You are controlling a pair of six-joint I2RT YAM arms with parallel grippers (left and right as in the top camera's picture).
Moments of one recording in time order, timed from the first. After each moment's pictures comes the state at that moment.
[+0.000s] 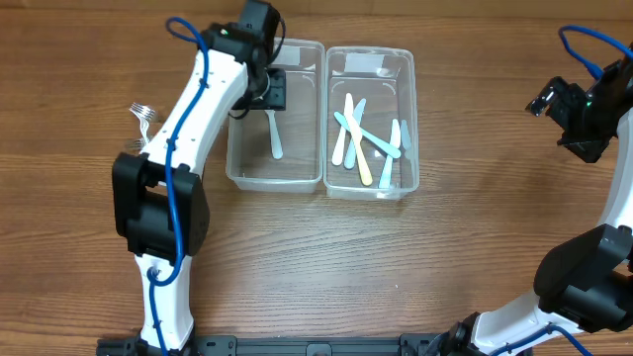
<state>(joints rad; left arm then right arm) -0.29 2.16 2.03 -1.17 0.02 -0.31 -0.45 1.83 1.78 -1.22 -0.21 0.24</state>
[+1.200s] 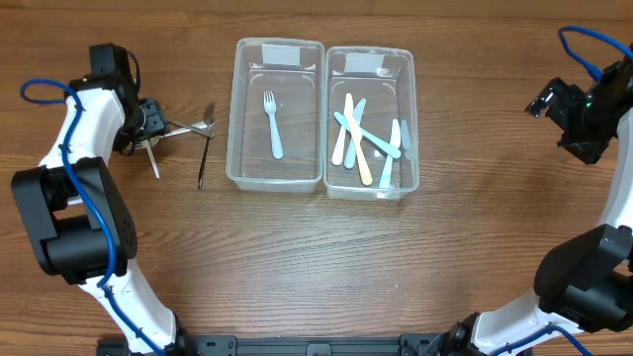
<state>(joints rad) 0.21 2.03 1.50 -0.77 -0.07 -0.22 -0.45 1.83 1.78 -1.23 -0.21 0.24</state>
